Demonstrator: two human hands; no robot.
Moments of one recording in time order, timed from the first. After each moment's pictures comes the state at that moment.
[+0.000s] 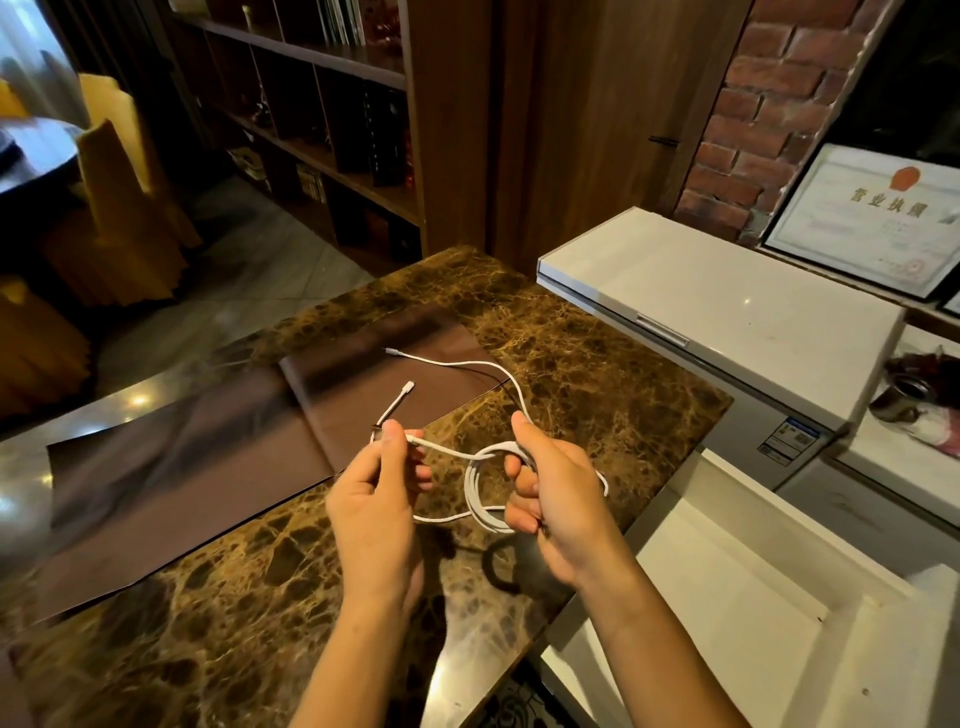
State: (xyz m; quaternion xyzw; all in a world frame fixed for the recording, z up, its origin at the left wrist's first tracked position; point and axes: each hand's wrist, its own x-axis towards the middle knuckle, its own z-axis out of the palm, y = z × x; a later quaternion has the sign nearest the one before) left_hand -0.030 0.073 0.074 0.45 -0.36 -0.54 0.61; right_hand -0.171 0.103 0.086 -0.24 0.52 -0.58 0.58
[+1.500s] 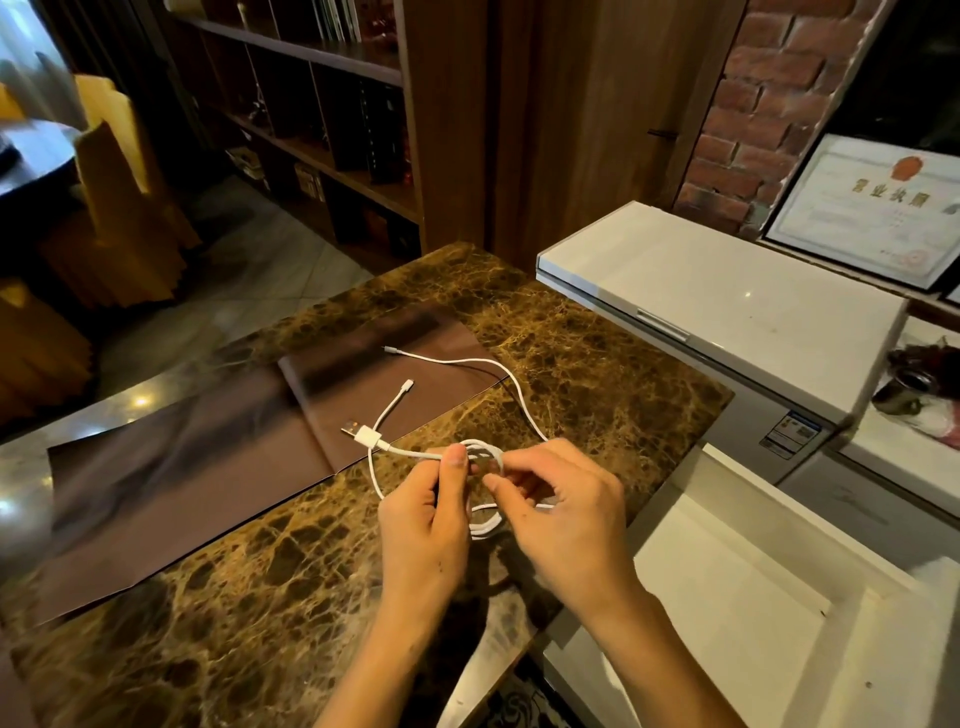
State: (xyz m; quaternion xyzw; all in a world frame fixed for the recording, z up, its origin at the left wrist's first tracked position) left_hand -0.044 0.089 0.064 0.45 -0.62 -0.38 0.52; right_hand -0.172 0.131 0.074 -0.60 0.61 -0.51 0.08
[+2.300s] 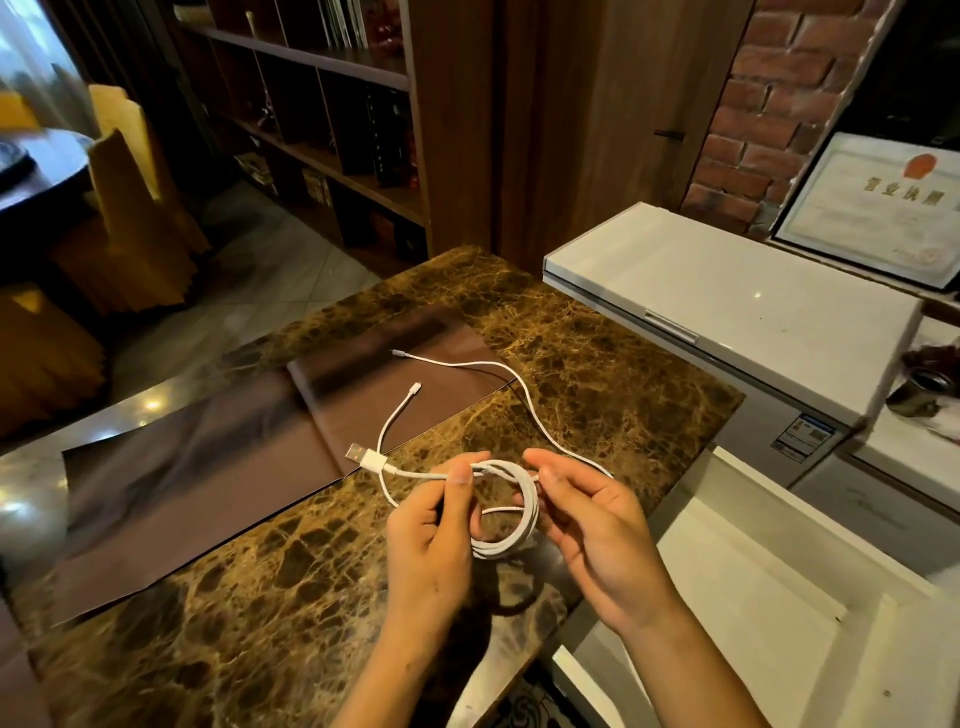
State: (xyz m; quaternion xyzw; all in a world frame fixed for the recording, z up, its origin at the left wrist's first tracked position) left_hand -0.039 0.094 0.057 0.43 -0.58 -0.43 0.54; right_hand -0.189 0.134 0.062 -0.25 0.43 -0.64 0.58
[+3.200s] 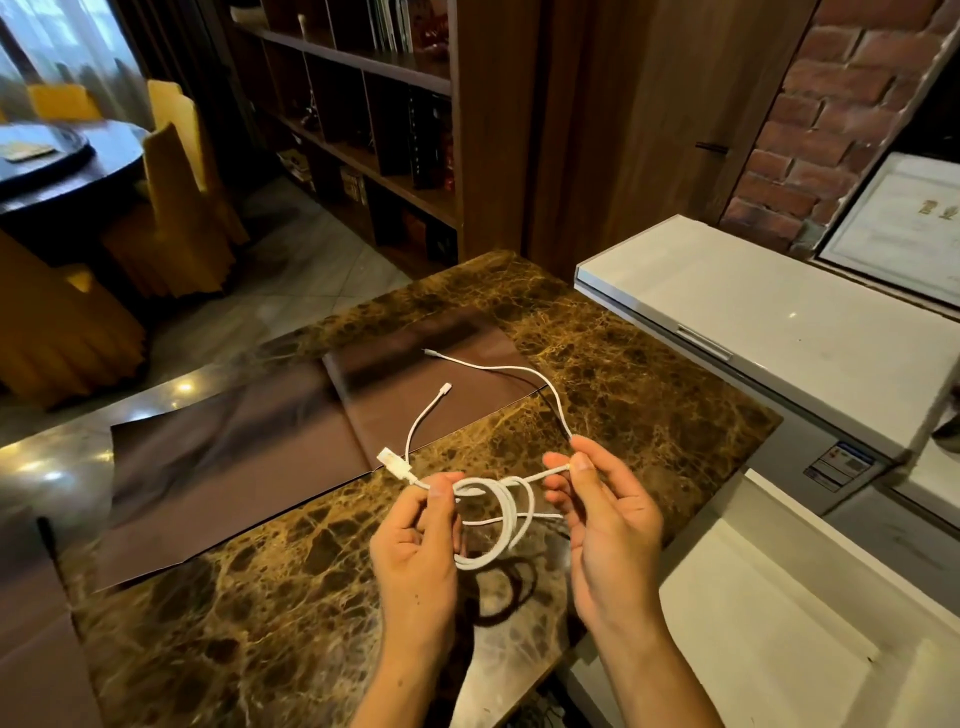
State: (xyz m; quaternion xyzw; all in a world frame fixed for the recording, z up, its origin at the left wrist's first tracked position) left_hand -0.022 0.104 0.060 0.48 -0.42 -0.48 0.60; right_hand -0.159 0.116 0.053 -0.21 0.47 -0.74 0.43
